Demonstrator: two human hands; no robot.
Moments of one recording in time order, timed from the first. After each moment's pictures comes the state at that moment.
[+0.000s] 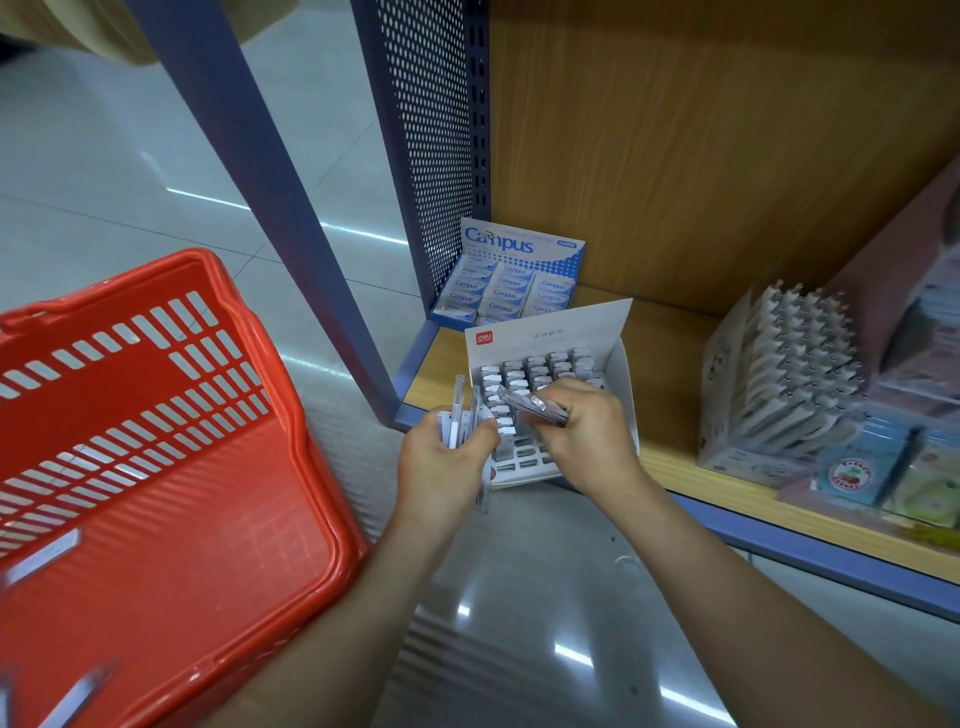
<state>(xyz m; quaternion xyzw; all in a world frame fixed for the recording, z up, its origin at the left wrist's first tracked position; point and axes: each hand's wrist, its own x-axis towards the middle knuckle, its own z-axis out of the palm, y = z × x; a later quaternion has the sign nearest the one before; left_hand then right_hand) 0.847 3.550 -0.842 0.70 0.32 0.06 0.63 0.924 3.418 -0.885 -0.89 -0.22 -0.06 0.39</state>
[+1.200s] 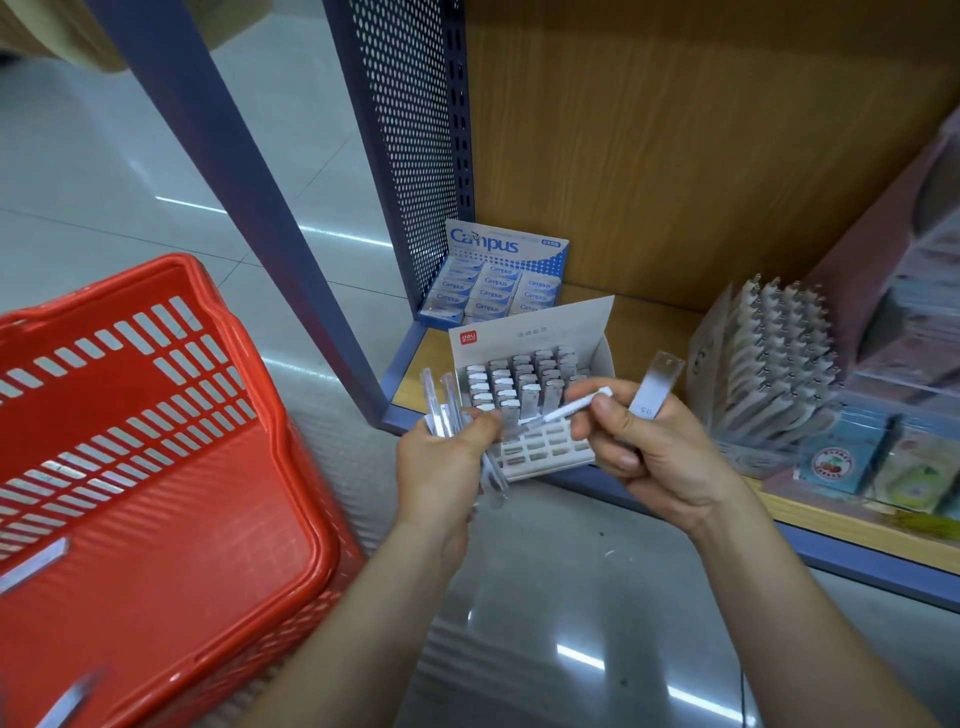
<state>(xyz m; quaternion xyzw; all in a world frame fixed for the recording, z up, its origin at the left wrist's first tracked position) 0.847 3.532 -0.827 0.57 0.36 0.05 0.73 0.904 3.359 -0.838 -0.50 -0.08 0.29 0.81</state>
